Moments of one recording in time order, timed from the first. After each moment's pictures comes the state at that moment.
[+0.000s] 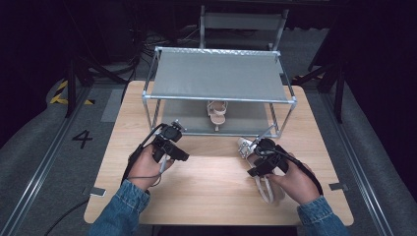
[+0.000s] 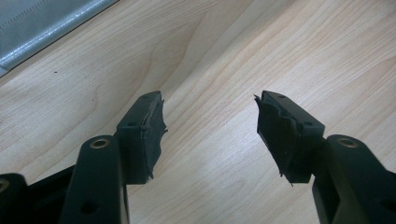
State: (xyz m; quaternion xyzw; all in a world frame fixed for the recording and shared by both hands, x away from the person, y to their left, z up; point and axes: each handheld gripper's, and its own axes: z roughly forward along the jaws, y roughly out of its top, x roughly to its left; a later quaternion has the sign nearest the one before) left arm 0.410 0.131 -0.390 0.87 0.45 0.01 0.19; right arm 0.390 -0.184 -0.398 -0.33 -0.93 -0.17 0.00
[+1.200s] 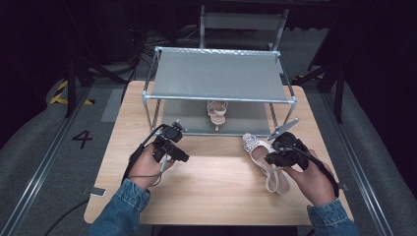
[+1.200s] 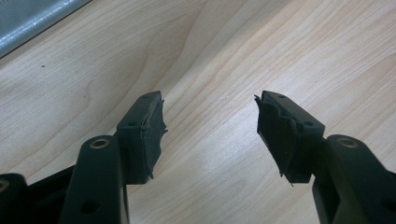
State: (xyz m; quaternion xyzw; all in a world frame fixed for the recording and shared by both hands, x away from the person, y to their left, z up) left arm 0.415 0.129 -0.398 0.87 0.45 0.00 0.18; right arm 0.373 -0.223 -0.351 -0.34 -0.91 -0.20 -0.09
